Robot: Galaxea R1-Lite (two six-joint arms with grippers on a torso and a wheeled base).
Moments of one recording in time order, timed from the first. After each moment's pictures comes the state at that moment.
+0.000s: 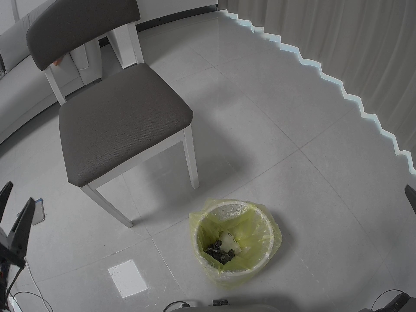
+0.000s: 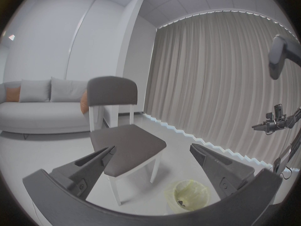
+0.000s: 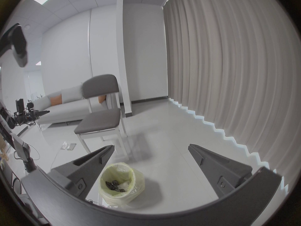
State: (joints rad) left arm -0.14 0.61 -0.10 -0.76 -0.14 -0.08; right arm 0.10 0.64 -0.41 -0.27 0.17 -0.05
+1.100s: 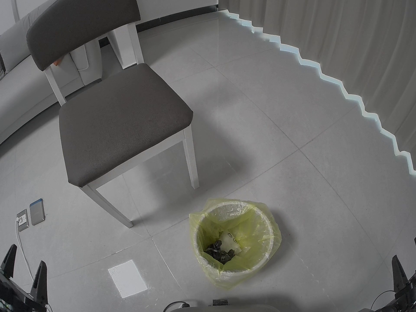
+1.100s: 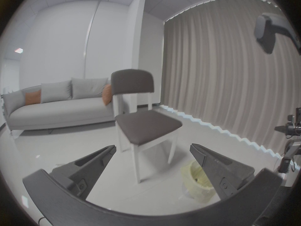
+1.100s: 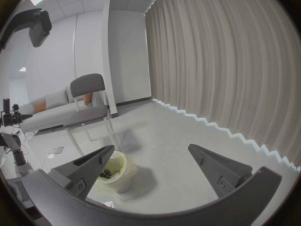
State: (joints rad) left arm 0.09 0.09 -0.02 -0.18 -0.16 -0.06; right arm 0.00 0.01 -0.02 -0.08 0.08 0.05
